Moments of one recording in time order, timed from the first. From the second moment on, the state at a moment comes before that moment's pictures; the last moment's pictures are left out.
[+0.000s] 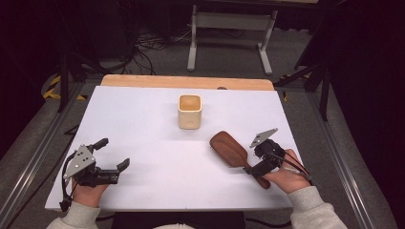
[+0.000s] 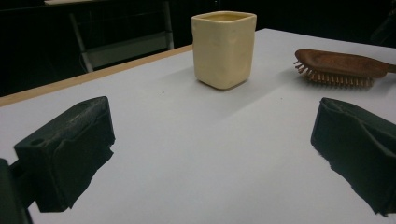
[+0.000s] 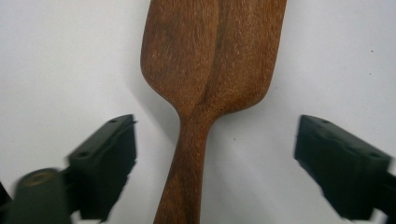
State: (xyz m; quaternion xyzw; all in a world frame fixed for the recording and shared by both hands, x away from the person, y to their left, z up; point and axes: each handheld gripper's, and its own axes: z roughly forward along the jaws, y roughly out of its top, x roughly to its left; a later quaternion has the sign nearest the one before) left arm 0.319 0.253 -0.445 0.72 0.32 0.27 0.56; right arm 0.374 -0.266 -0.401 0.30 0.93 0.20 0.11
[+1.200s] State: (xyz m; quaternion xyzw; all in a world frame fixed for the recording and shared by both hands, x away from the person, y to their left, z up) left arm 0.319 0.253 -0.445 0.72 0.32 0.27 0.56; right arm 0.375 -0.255 -0.432 0.35 0.91 0.20 0.10
